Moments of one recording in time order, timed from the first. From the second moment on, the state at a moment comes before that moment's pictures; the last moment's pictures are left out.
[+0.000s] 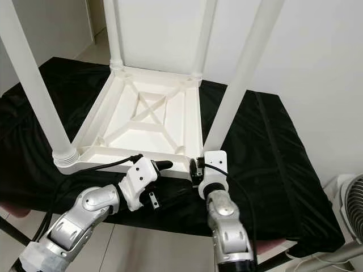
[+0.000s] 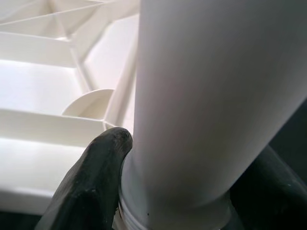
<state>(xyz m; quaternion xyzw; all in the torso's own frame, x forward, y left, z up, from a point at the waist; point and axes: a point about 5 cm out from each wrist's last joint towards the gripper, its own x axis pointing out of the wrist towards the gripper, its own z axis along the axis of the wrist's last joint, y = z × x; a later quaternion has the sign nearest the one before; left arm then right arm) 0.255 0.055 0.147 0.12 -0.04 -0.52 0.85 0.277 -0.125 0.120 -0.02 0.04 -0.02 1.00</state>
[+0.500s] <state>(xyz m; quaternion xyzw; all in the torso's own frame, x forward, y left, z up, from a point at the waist) 0.254 0.056 0.146 0.12 -0.03 -0.52 0.85 0.271 -0.128 0.131 -0.02 0.02 -0.04 1.00</state>
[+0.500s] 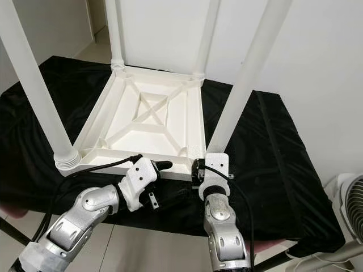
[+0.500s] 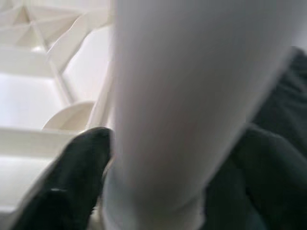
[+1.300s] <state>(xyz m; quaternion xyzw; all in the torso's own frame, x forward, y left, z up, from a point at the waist) 0.258 0.053 0.148 0.13 -0.04 -0.52 0.85 0.303 -0.164 0.142 -0.10 0.02 0.29 0.95</state>
